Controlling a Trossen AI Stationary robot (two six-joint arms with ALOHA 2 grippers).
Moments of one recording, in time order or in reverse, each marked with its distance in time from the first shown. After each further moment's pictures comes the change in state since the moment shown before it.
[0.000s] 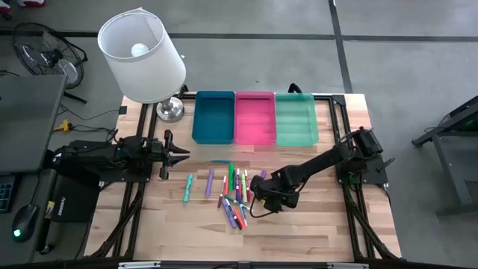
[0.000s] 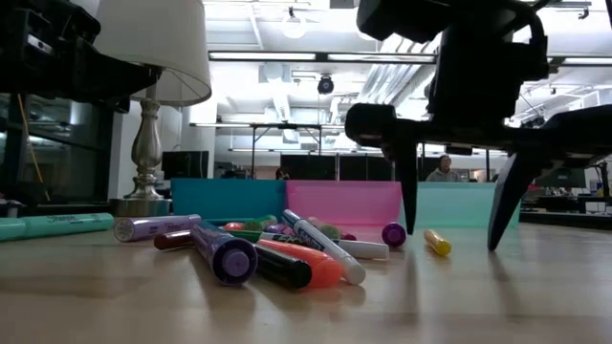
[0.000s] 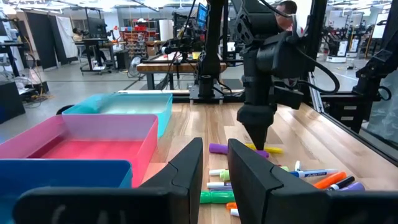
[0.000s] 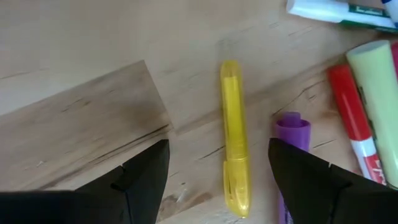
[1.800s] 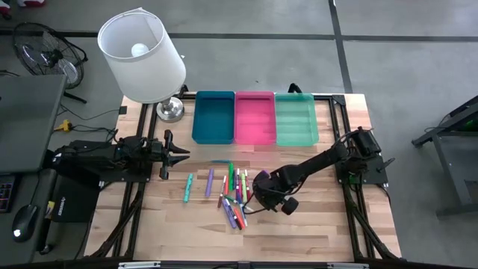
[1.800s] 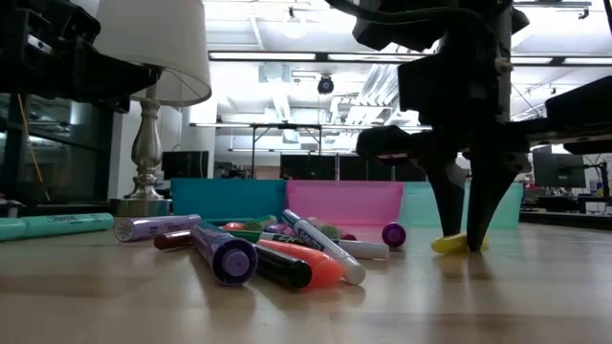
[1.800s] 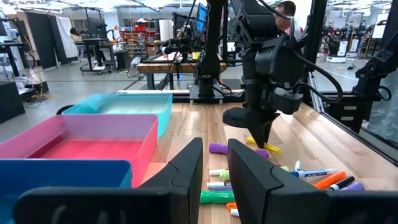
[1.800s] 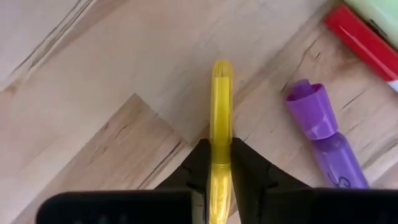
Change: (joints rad) left arm 0.000 0.000 0.000 0.000 0.000 0.000; right arm -0.019 0.046 -0.002 -0.037 -0.028 0.415
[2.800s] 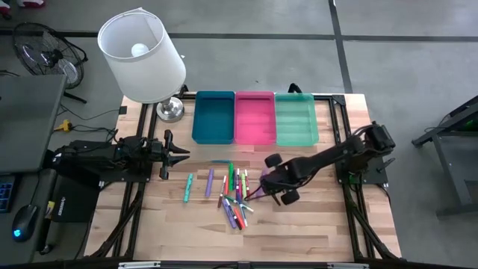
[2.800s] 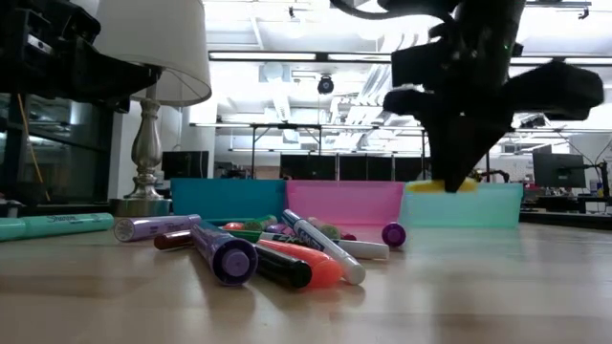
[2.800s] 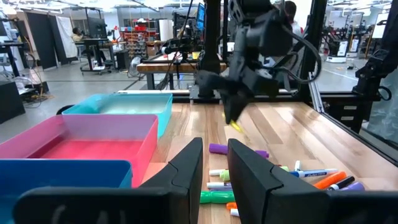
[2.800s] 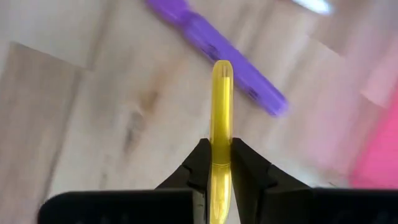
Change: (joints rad) left arm 0.000 0.000 0.000 0.000 0.000 0.000; right arm -0.010 -0.203 -0.001 -0.218 0.312 0.336
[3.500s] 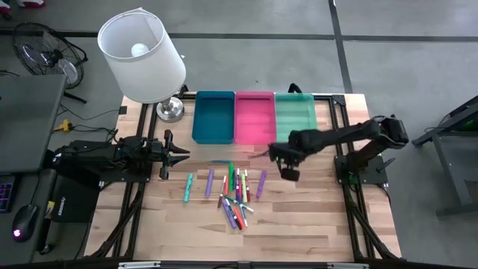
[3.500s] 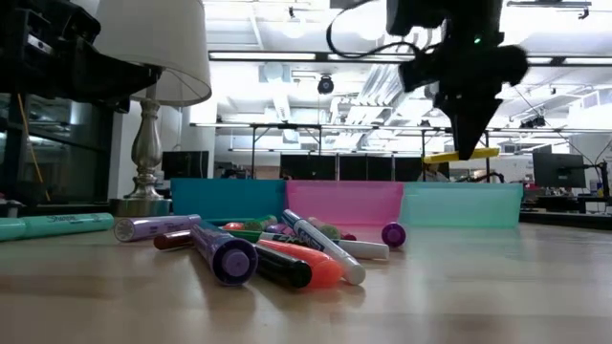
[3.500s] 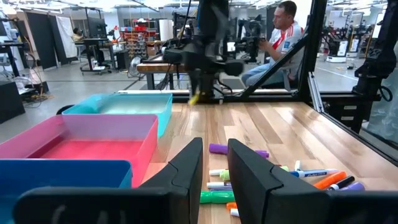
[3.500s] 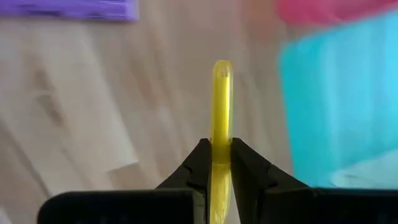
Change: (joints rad) left arm 0.000 0.000 0.000 0.000 0.000 0.000; right arm -0.289 -0.173 0.000 -0.286 -0.057 0.419
